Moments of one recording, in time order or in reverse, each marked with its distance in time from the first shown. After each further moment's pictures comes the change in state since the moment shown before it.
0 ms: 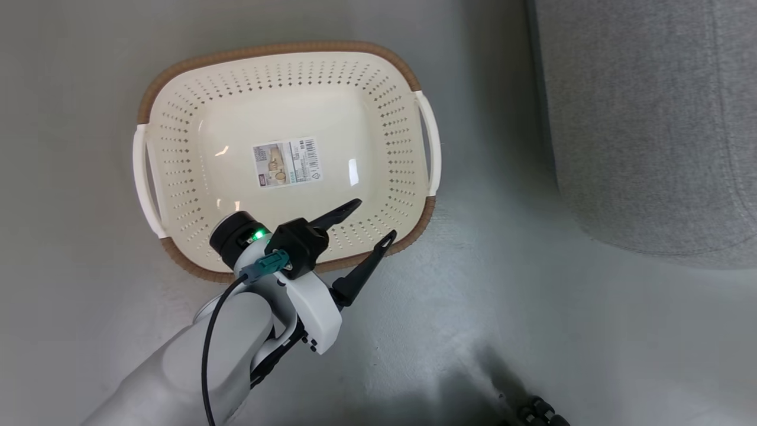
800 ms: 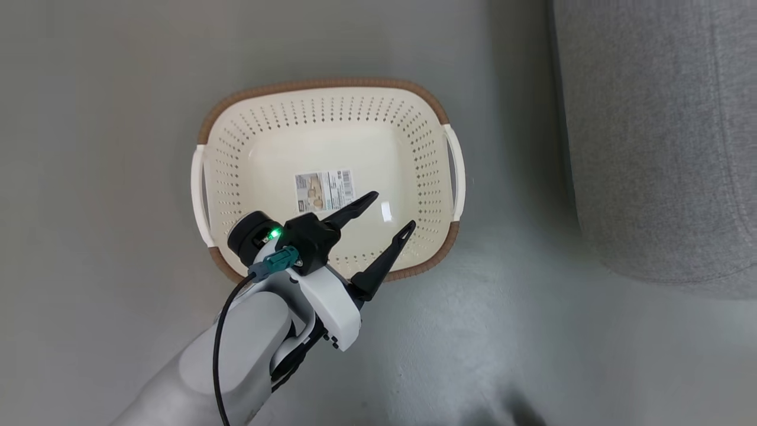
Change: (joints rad) left arm 0.027 -0.065 0.073 -0.016 -0.001 0.000 0.000; right arm 0.105 -0.030 0.041 0.321 -0.036 0.000 -0.239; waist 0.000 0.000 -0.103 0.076
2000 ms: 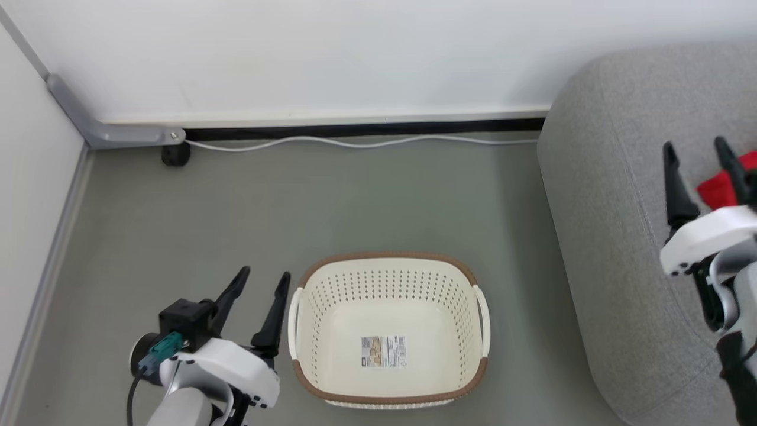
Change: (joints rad) left arm 0.414 -0.084 0.599 0.017 0.182 0.000 0.000; right arm 0.681 0.160 0.946 -0.406 0.831 0.000 -0.004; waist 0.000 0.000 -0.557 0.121
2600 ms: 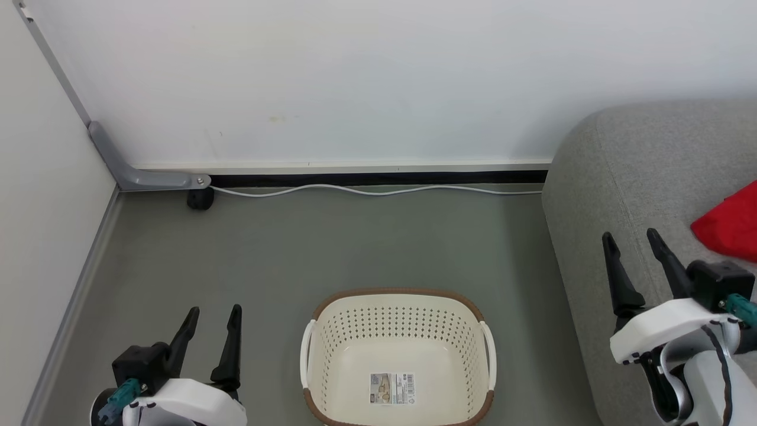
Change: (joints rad) left arm 0.151 -0.045 0.243 -0.045 0.094 0.004 0.000; right arm 0.280 0.077 0.068 -0.186 0.110 0.000 0.000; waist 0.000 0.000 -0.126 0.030
